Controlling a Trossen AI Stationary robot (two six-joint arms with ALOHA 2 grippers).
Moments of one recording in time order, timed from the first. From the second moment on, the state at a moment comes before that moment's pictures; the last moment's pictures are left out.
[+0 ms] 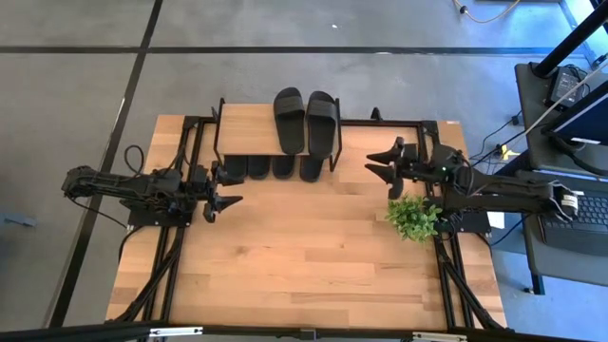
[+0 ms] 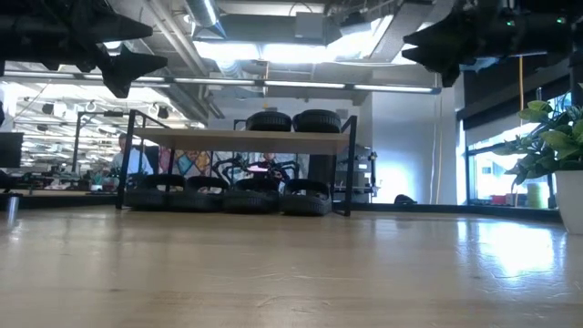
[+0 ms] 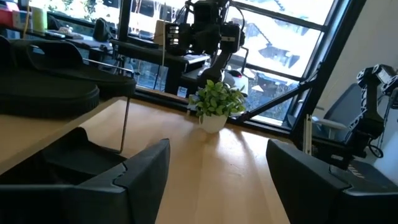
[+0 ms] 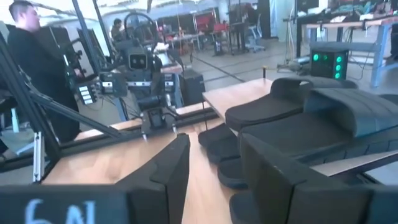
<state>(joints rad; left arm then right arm) -0.08 0.25 0.13 0.15 -0.17 -0.26 -0.29 0.67 0.38 0.29 -0.10 0.18</state>
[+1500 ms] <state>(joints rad) -0.08 0.00 0.13 -0.18 -0.36 -0.25 -0.29 0.07 0.01 0.36 0.02 0.15</state>
